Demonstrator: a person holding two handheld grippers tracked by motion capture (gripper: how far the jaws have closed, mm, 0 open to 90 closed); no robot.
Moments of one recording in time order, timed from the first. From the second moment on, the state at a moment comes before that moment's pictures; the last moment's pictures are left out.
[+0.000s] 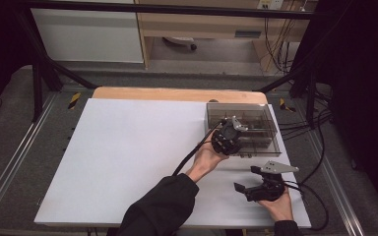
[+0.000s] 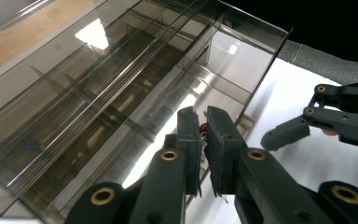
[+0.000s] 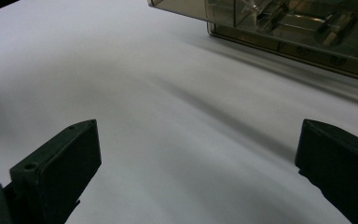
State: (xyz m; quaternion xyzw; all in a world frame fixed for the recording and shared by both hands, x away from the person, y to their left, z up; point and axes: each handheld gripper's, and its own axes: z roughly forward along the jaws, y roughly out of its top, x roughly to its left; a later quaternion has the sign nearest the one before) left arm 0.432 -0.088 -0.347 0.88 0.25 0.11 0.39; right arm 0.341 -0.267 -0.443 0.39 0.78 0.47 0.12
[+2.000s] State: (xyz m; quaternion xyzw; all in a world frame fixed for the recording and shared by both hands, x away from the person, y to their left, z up) left arm 0.395 0.097 -0.377 0.83 0.30 0.16 0.44; right arm 0.341 -0.265 -0.445 0.40 0.78 0.47 0.12
